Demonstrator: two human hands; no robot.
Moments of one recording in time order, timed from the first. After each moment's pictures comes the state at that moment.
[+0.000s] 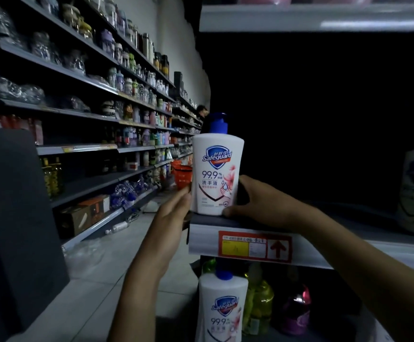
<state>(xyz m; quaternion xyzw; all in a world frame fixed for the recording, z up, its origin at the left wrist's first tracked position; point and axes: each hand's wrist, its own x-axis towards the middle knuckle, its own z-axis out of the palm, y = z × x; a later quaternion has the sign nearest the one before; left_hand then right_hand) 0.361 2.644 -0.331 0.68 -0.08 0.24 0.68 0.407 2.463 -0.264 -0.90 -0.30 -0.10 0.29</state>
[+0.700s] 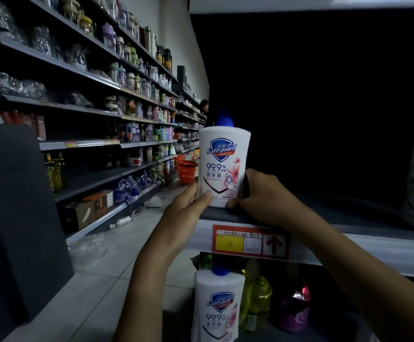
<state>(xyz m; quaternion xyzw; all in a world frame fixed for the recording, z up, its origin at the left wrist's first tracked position) 0.369 2.625 -0.323 0.75 -0.12 0.20 0.61 0.422 2.459 -0.274 -0.90 -0.25 -0.18 0.30</state>
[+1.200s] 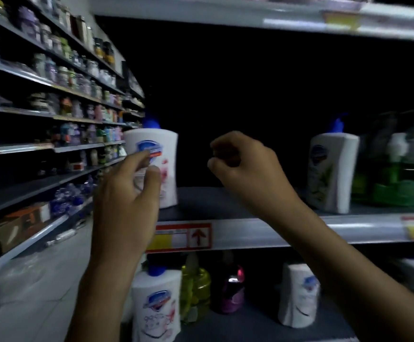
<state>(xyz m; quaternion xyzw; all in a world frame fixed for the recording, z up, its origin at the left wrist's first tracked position) 0.328 2.568 -0.288 0.74 -0.11 0.48 0.46 0.343 2.390 -0.239 -0.82 -0.22 -0.41 0.33</state>
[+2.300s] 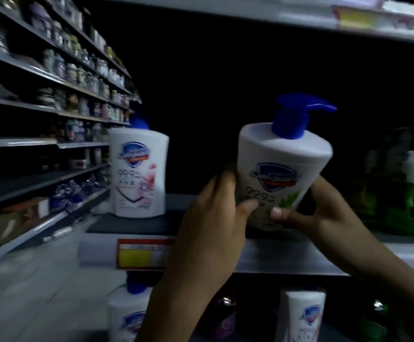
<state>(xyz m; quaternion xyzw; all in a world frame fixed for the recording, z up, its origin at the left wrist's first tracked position) 0.341 2.460 -0.292 0.78 -0.25 0.38 0.43 0.344 2.287 -0.266 -0.74 -0.35 -0.23 0.53</state>
